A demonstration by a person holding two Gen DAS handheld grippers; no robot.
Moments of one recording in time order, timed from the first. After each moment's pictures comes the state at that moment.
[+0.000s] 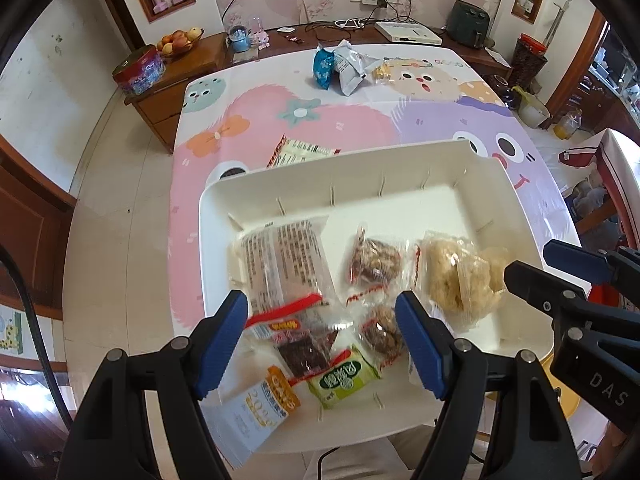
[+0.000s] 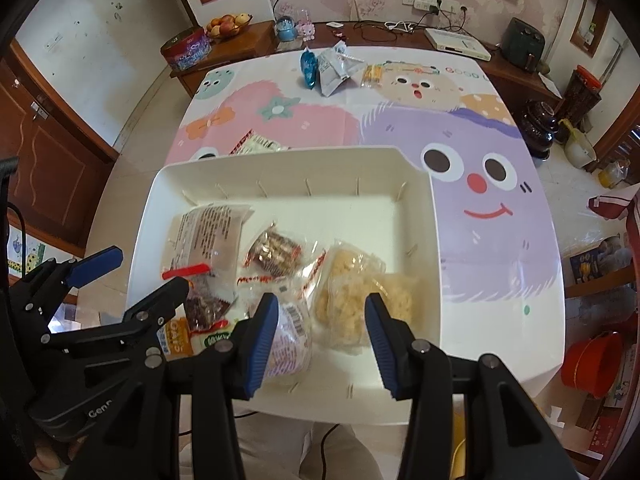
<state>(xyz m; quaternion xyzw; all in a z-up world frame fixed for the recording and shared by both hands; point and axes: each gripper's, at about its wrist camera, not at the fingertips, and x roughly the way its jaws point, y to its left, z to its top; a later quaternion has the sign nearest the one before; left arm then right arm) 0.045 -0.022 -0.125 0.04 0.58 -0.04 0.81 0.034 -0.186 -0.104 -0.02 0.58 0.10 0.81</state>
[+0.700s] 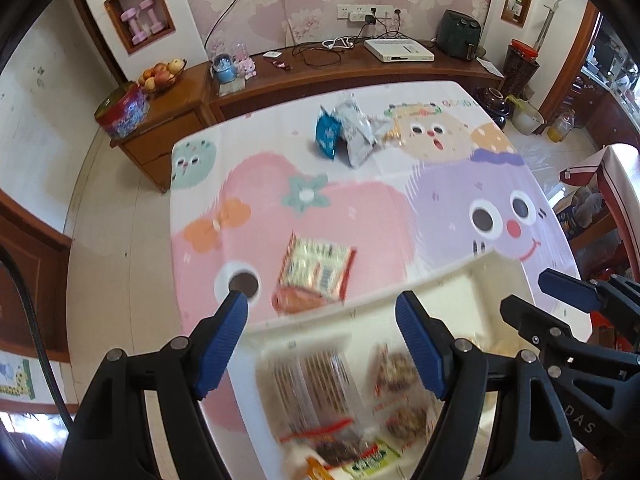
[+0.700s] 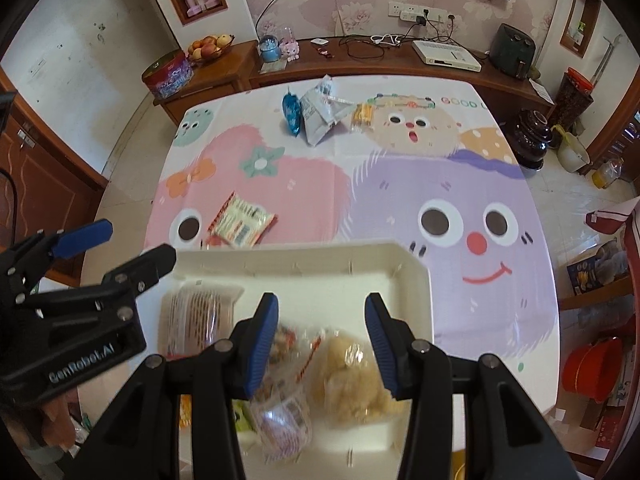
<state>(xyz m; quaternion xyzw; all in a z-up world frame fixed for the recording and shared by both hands) 0.175 -0.015 -0.097 0.06 0.56 -0.07 0.82 0.127 -0.178 -0.093 0.00 0.57 0.08 0.82</state>
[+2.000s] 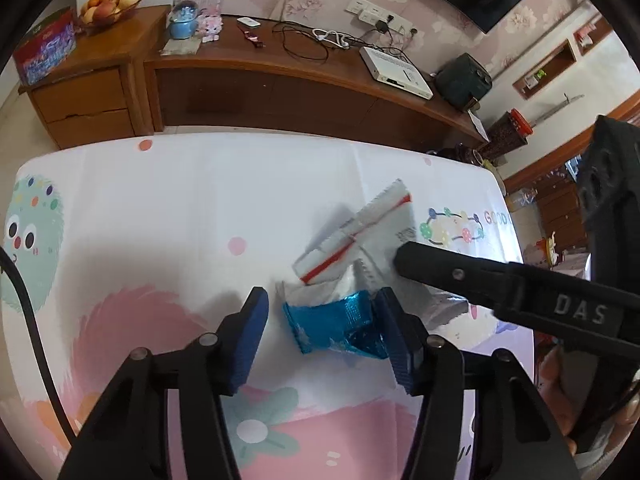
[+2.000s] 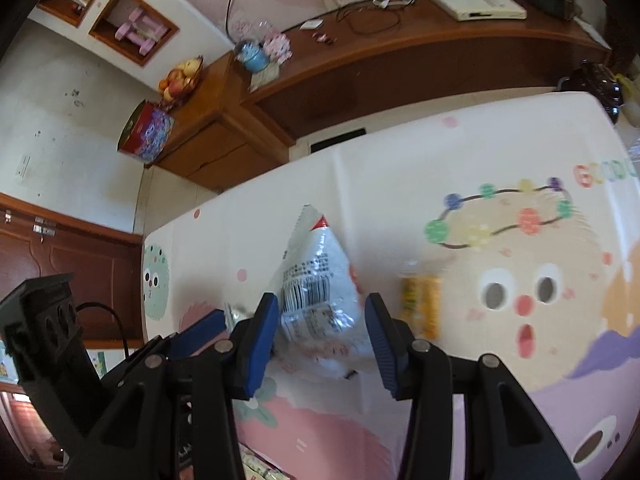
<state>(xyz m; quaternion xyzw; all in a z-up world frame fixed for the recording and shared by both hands) 0.443 -0.008 -0.262 -0.15 0.58 -0.14 0.79 0.457 -0.167 -0.220 0.15 0.63 0.13 0.75</state>
